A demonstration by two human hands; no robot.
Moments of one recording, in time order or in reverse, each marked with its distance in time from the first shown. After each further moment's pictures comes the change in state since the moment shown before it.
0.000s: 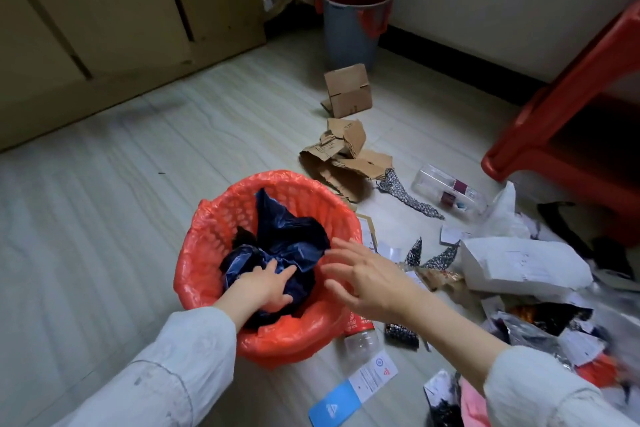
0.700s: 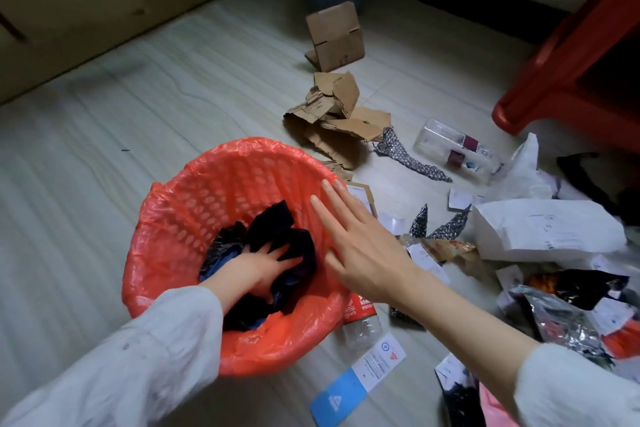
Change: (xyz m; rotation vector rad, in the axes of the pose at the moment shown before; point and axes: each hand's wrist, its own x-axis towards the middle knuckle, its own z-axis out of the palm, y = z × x) left_hand 0.086 -0.011 0.029 0.267 0.022 0.273; right_hand 0.030 0.025 0.033 -0.030 0.189 0.130
